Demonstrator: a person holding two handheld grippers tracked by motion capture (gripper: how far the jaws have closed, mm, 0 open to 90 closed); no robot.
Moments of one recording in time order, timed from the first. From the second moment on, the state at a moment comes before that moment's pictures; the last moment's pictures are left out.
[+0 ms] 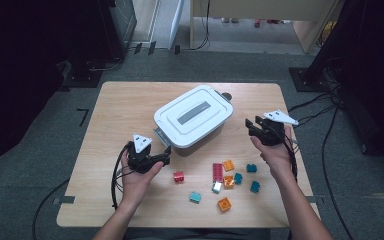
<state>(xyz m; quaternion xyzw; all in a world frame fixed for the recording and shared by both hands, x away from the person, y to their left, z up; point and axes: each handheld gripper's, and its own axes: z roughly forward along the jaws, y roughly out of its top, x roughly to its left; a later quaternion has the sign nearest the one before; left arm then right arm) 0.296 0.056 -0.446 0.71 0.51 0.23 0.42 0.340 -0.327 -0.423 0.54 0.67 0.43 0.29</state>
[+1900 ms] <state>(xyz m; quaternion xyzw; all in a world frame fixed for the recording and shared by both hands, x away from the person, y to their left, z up) 0.338 0.098 -0.457 0.66 0.54 0.17 0.50 0.397 -0.266 -0.447 0.62 0.59 0.48 0.20</state>
